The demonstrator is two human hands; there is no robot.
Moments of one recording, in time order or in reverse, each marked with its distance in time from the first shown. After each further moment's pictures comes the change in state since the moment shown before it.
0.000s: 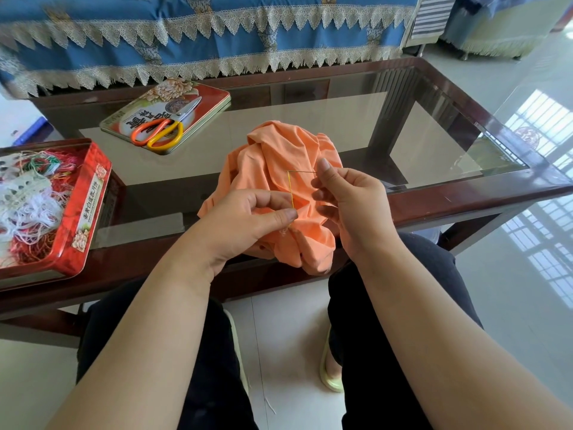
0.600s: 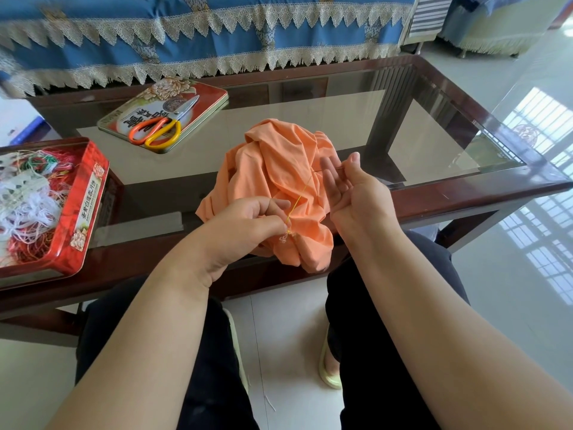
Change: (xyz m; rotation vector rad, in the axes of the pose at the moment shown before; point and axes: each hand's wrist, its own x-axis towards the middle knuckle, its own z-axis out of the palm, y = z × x) left_hand -0.009 0.002 0.006 0.003 -0.059 -0.018; right_hand 0.010 -0.007 0.001 0.755 0.112 0.258
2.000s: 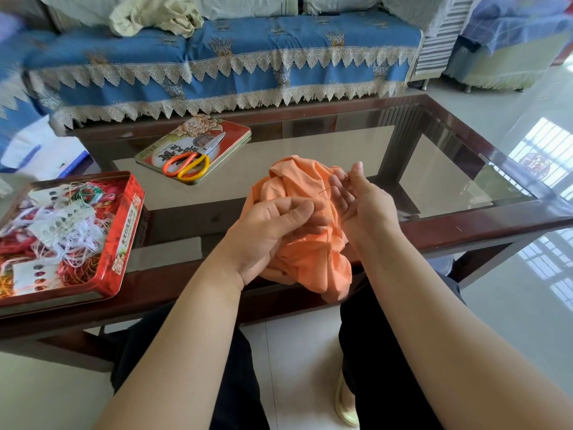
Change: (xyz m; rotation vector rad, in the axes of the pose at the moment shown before) left_hand 0.014 0.008 -0.017 -0.407 -0.060 0.168; right_hand 0.016 -0.001 0.027 -0.136 -0.046 -0.059
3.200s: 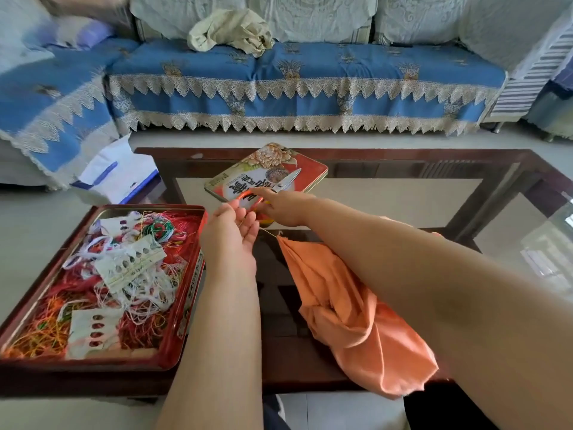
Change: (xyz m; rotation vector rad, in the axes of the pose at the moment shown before) left_hand 0.070 0.024 -0.185 -0.644 1.043 0.069; right_hand 0.183 0.164 0.206 -2.220 -0.955 -0.350
